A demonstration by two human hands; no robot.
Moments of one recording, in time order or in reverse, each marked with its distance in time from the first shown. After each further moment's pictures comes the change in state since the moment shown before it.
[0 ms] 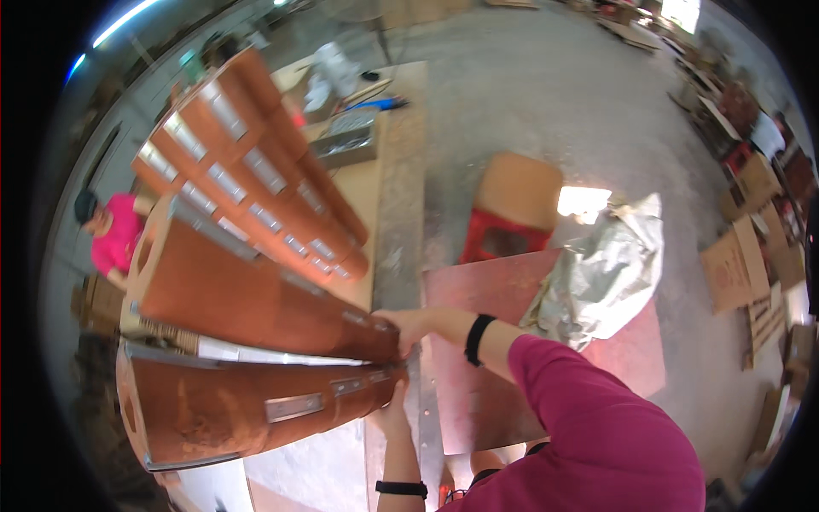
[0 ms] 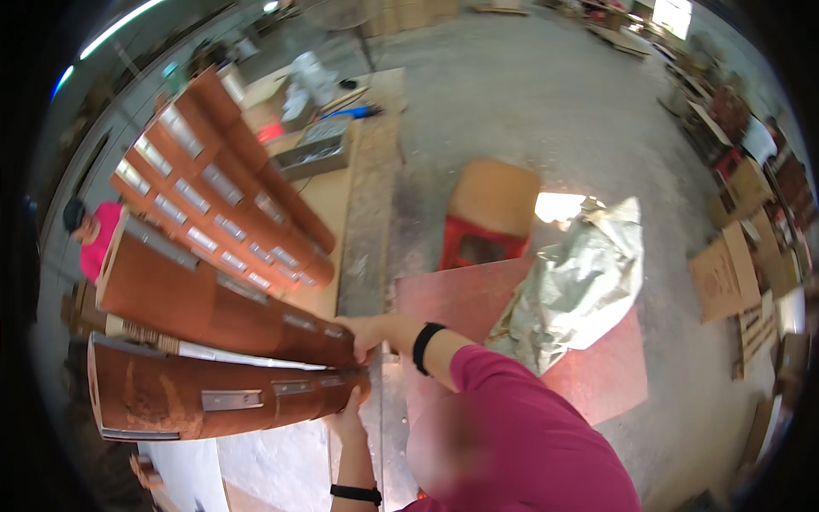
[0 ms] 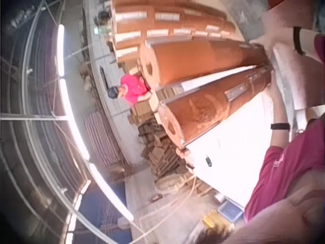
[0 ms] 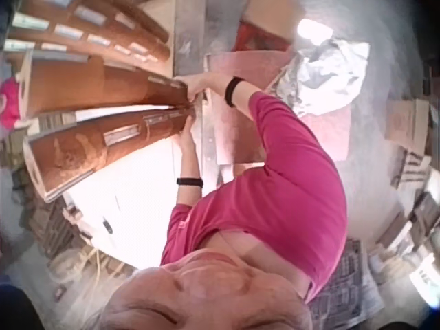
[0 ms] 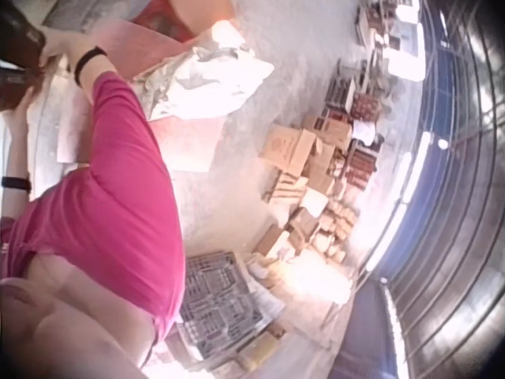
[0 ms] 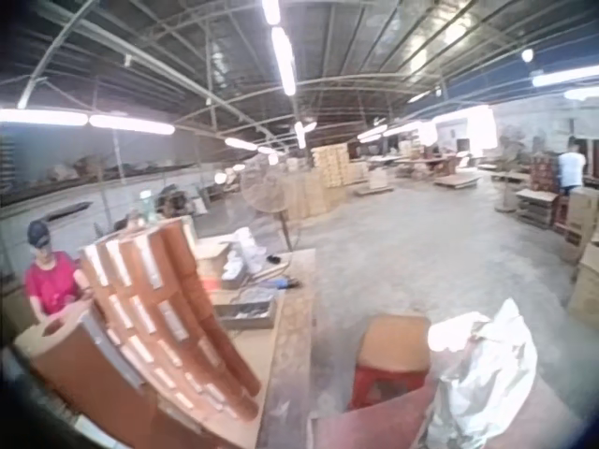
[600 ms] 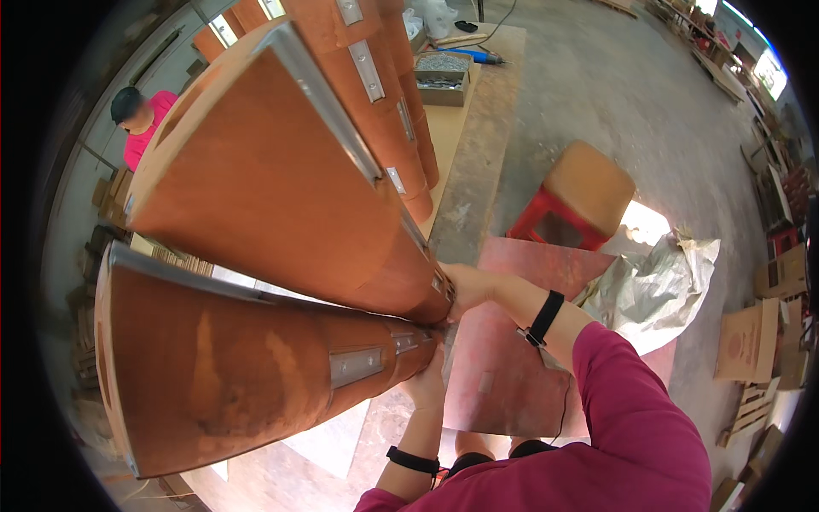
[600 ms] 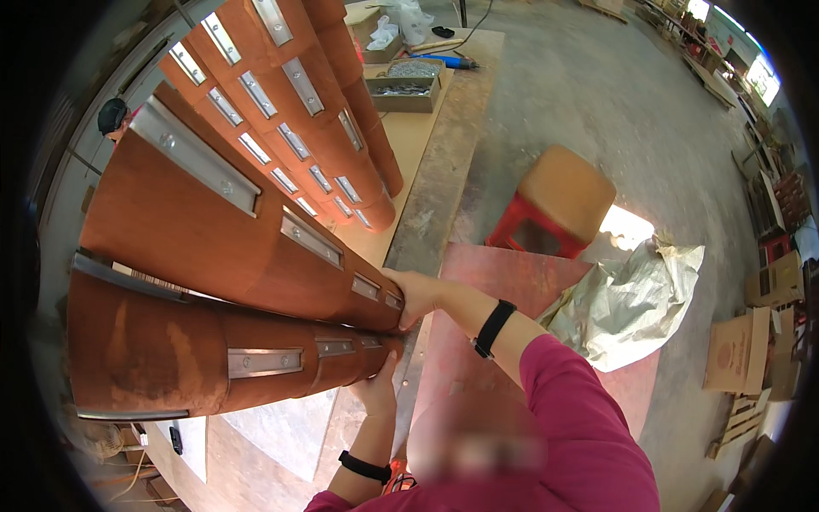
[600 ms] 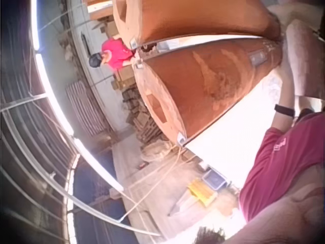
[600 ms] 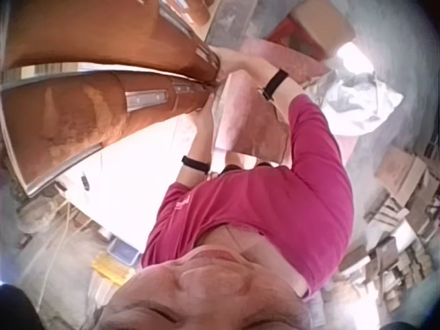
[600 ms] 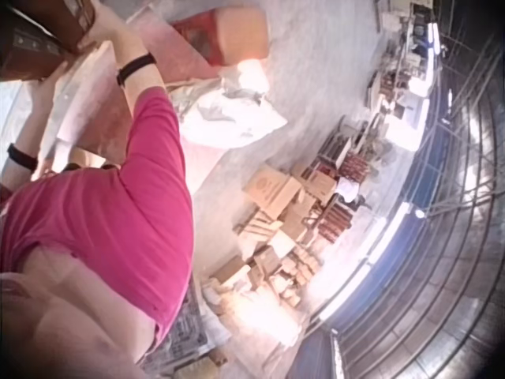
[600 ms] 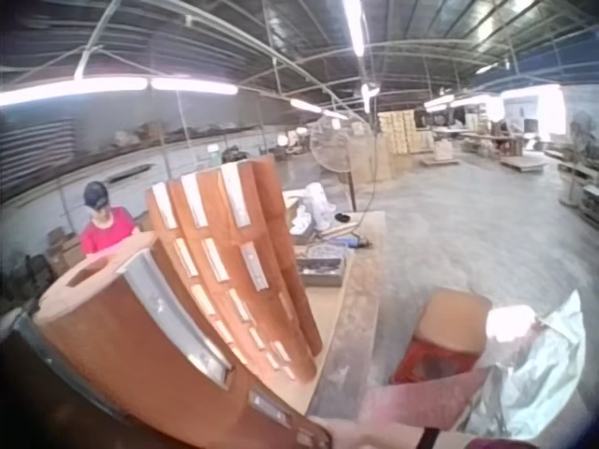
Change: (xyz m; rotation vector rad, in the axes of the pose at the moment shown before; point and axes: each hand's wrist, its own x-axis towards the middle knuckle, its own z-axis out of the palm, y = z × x) left_hand -0.011 0.015 0.016 -0.177 0.137 -0.101; right_hand -0.015 -0.026 0.002 -0.184 0.054 -0.194
